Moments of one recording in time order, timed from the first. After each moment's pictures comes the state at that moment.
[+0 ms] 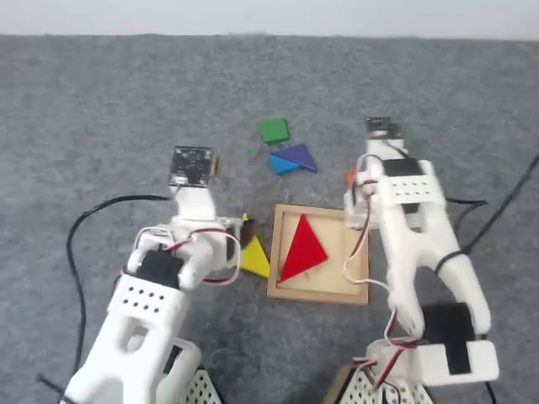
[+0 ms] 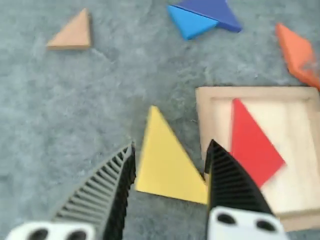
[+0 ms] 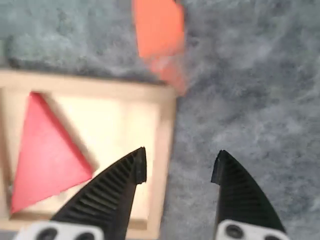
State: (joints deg) left arm 7.5 -50.4 66.9 52.6 16.8; right arm -11.0 -5.0 27.7 69.9 -3.8
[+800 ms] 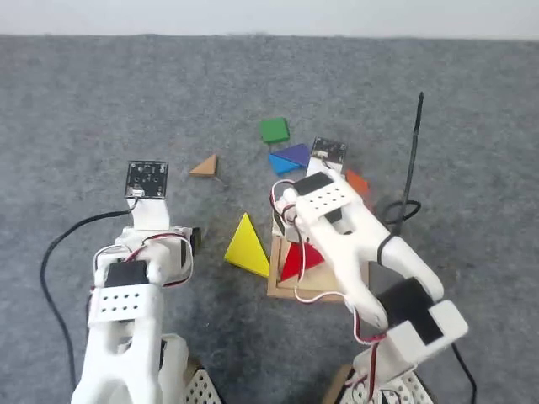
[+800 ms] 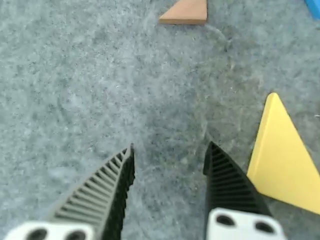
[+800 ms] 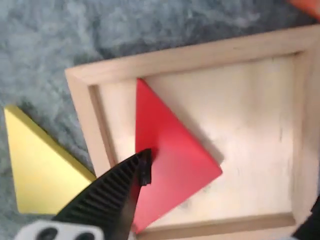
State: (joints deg) left arm -12.0 -50.5 76.1 46.0 -1.7; right arm -31.9 7.1 24.3 64.0 -44.5
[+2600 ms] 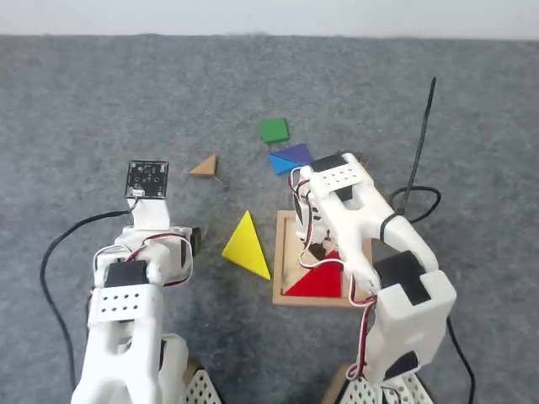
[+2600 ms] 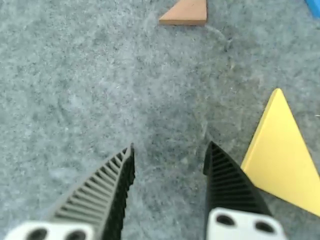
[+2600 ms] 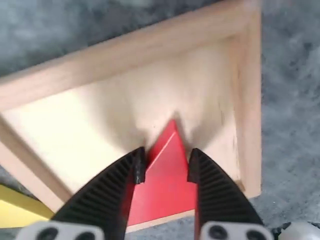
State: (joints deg) left arm -12.0 -50.5 76.1 45.9 -1.7; right arm -24.4 17.0 15.9 80.4 -40.3
